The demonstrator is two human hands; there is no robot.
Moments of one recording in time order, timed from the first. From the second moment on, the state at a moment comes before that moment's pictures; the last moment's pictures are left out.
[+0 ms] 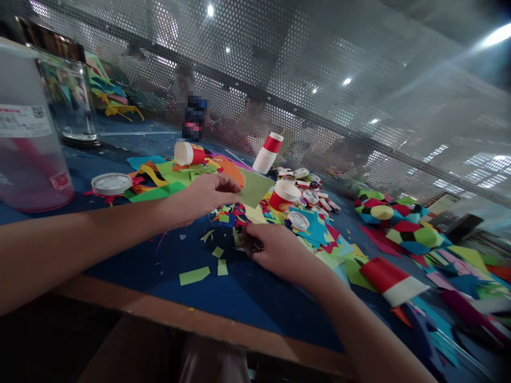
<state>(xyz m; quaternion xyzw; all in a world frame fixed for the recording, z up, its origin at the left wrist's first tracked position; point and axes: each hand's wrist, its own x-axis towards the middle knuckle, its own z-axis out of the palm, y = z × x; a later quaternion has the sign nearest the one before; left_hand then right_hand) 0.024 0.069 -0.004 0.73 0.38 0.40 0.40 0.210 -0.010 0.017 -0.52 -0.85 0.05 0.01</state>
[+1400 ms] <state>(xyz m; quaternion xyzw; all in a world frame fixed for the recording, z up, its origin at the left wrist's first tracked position) 0.027 0.038 0.015 0.77 0.32 0.37 0.42 0.214 -0.017 0.016 -0.51 -0.59 0.39 0.50</state>
